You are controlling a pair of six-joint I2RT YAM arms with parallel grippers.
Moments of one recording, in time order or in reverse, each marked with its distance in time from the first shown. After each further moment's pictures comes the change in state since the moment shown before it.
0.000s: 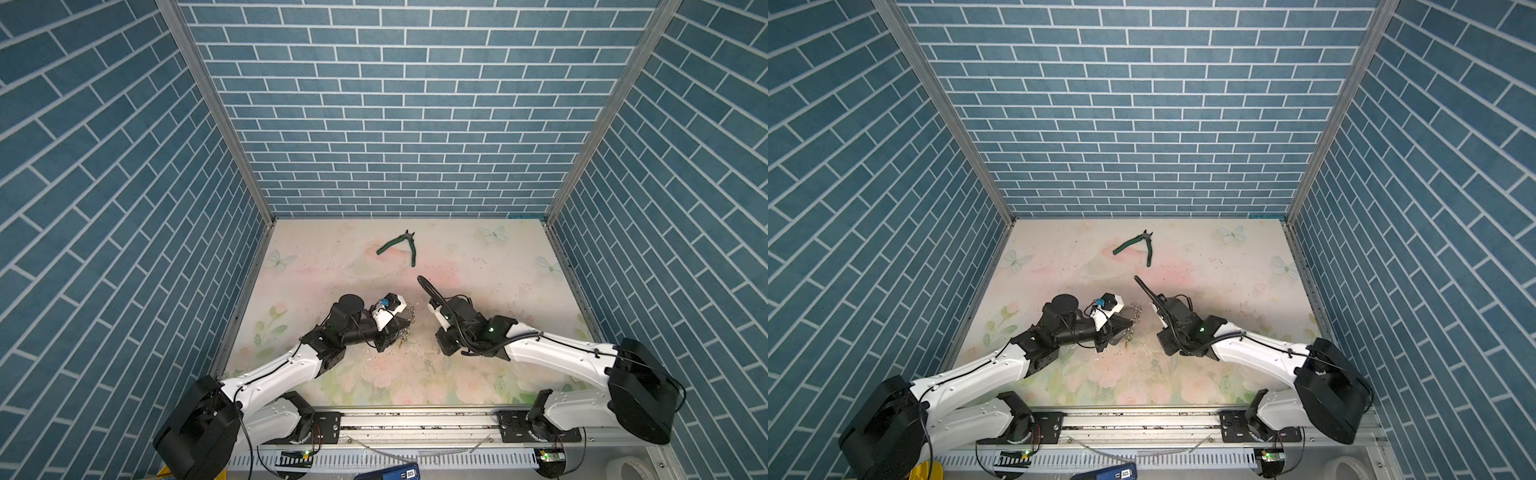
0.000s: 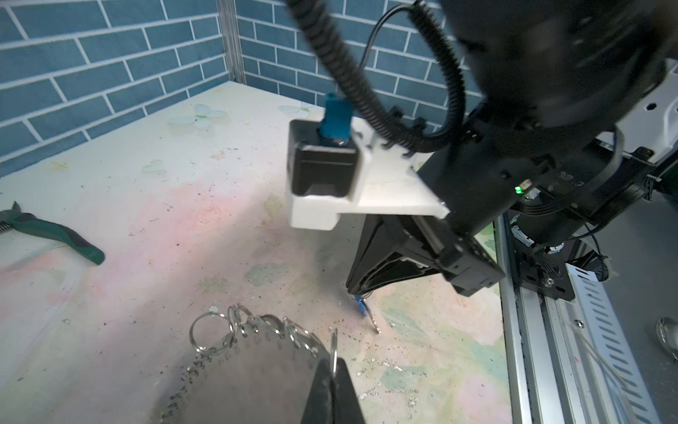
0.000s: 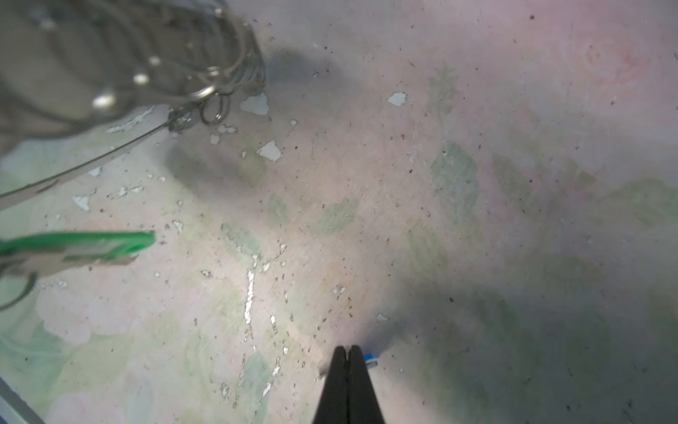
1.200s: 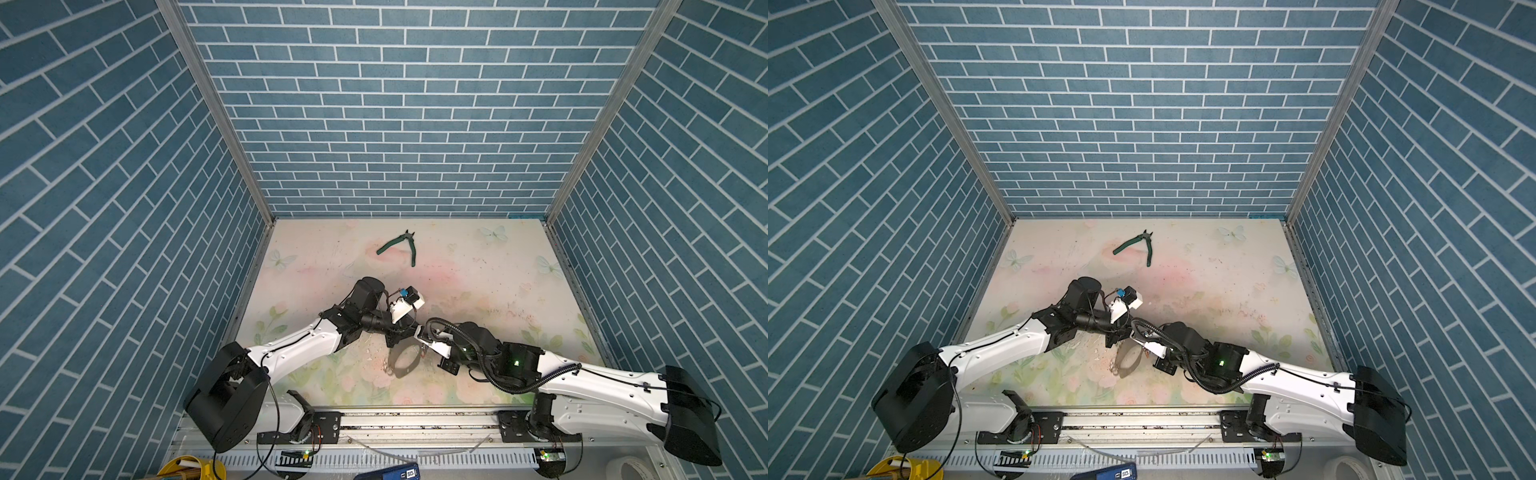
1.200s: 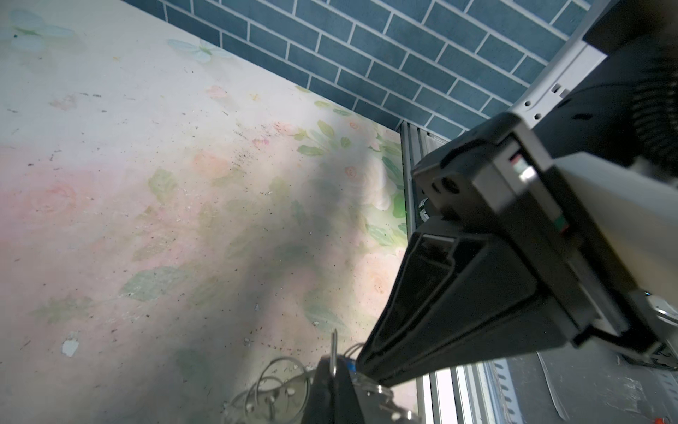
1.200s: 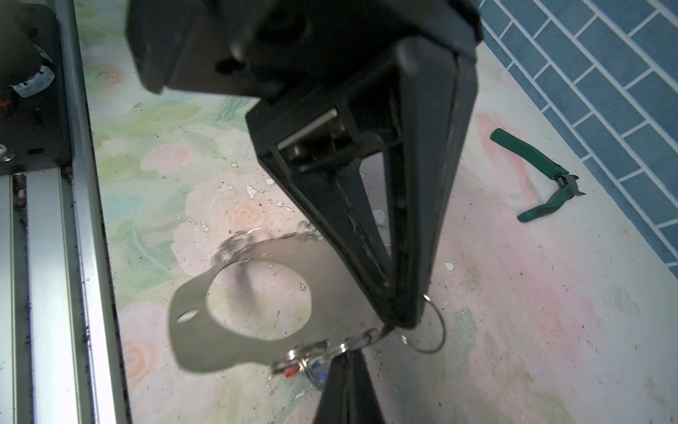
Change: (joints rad) left arm -0.027 0.231 0.249 -0.228 0.272 -0.006; right arm 0.266 -0.334 -0.170 0.217 0.063 -0.496
